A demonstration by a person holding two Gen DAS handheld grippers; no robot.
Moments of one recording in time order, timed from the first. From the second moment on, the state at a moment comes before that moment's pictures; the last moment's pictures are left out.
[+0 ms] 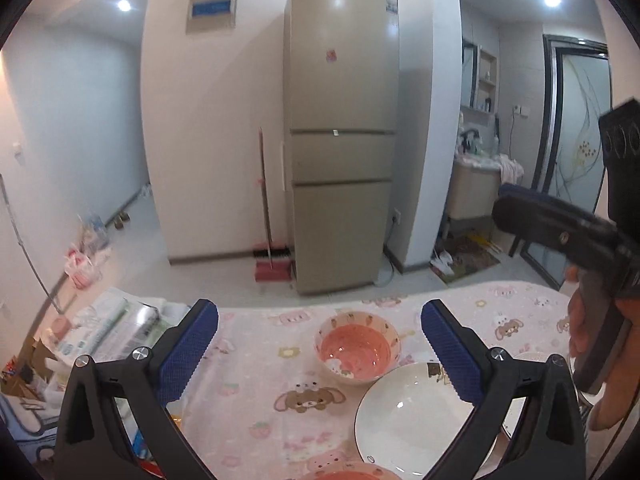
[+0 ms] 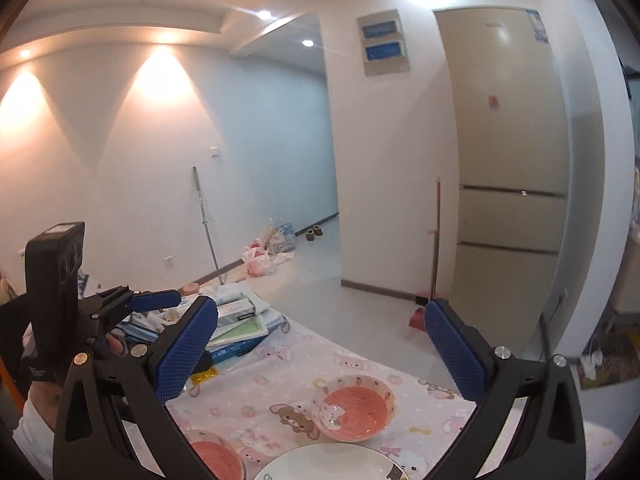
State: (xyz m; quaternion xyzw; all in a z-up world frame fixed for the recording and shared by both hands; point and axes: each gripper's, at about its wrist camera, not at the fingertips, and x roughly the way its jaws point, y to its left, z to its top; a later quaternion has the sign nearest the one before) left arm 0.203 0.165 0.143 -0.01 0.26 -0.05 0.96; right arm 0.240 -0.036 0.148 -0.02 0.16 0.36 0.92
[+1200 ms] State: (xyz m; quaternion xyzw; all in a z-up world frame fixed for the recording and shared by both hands) left arm 0.372 0.157 -0.049 -0.10 0.57 -0.08 0.81; right arm 0.387 -0.043 -0.098 0.16 0.47 0.34 0.80
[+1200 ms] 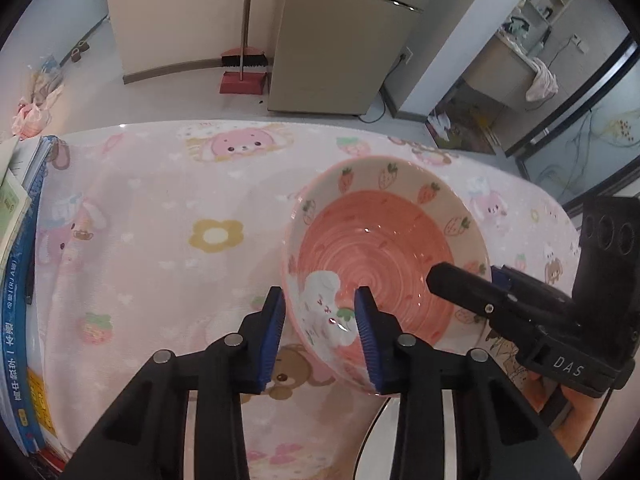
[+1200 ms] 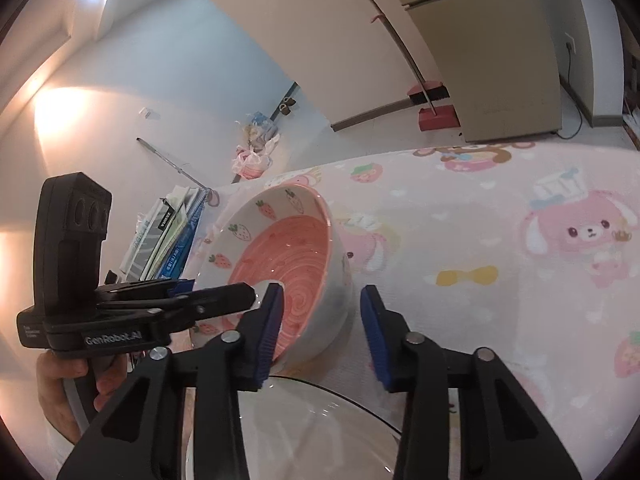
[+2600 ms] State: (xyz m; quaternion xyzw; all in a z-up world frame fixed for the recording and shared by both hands) left arm 0.165 0.163 0.113 -0.01 0.45 -0.07 0.89; right arm 0.226 -0.011 0.070 -0.02 0.35 0.38 0.86
